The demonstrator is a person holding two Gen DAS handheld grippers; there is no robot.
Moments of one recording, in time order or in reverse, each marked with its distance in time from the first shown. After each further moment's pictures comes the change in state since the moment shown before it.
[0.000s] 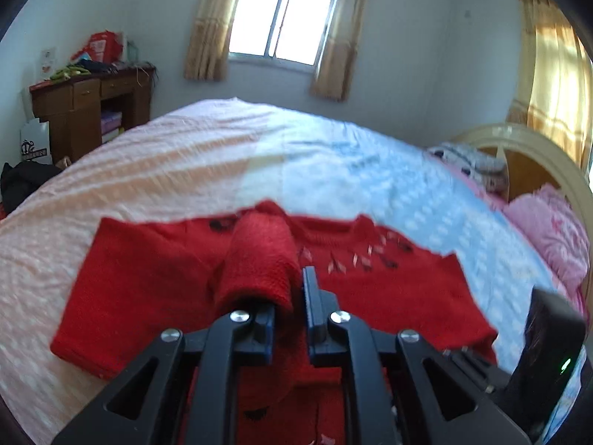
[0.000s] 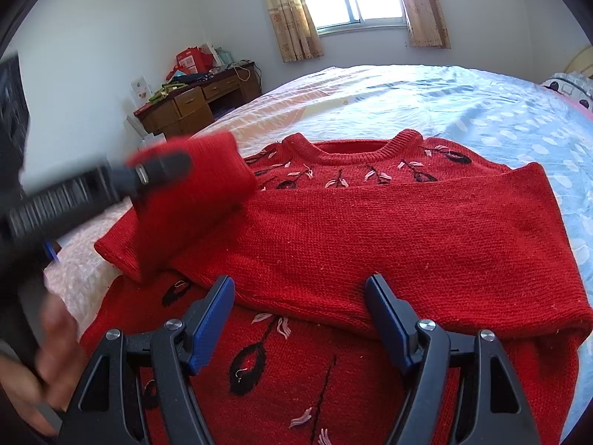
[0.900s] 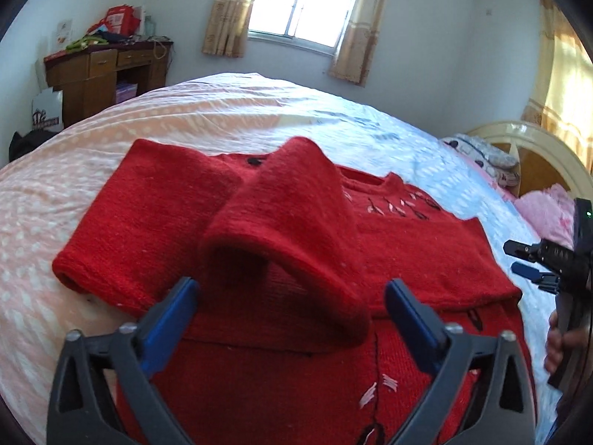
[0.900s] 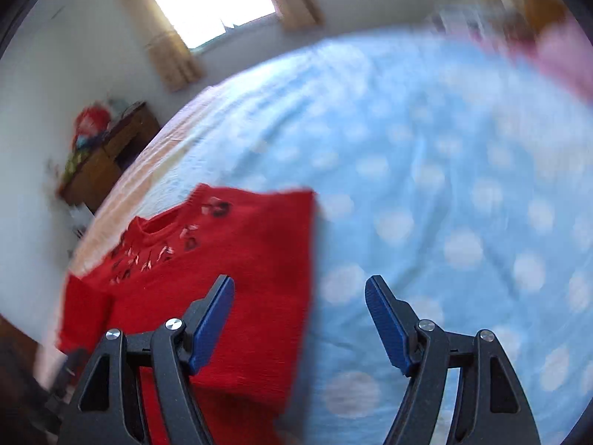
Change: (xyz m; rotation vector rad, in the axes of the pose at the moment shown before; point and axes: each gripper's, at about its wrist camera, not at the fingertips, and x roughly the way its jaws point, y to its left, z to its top) left arm 0.006 0.024 -0.046 -0.055 0.058 0.029; right arm -0.067 -0.191 0.030 0.416 0.044 -0.194
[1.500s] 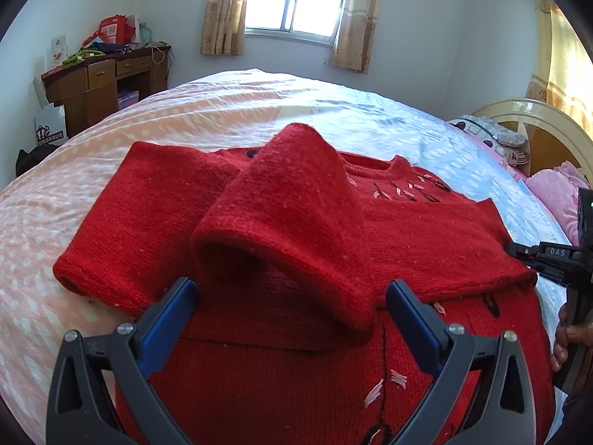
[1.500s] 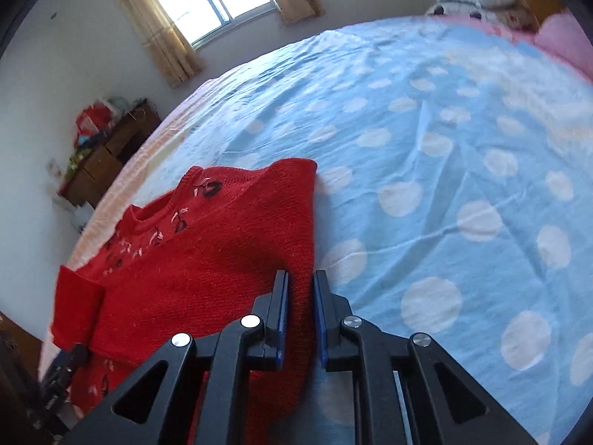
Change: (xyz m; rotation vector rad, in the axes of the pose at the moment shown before) left arm 0.004 -0.008 -0.002 0.053 0.025 0.056; right arm 0.015 -0.003 -0.016 -0.030 -0.010 0.000
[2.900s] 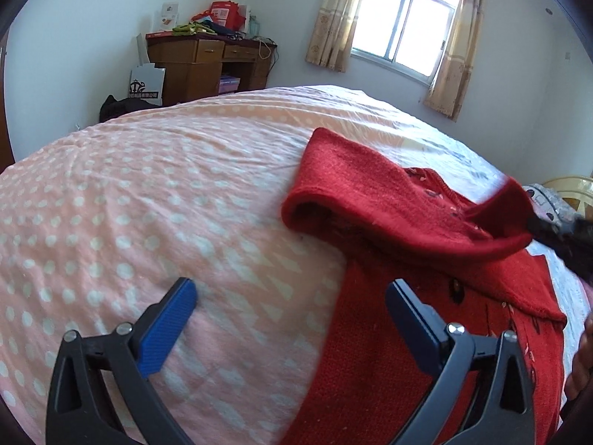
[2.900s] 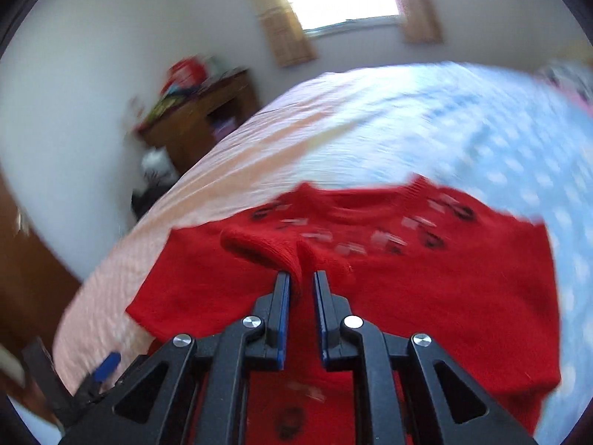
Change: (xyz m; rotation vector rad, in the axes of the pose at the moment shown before) left arm -0.051 0.087 -0.044 -0.290 -0.072 0.250; right arm -0.008 0.178 -0.026 -0.273 -0.008 0.207
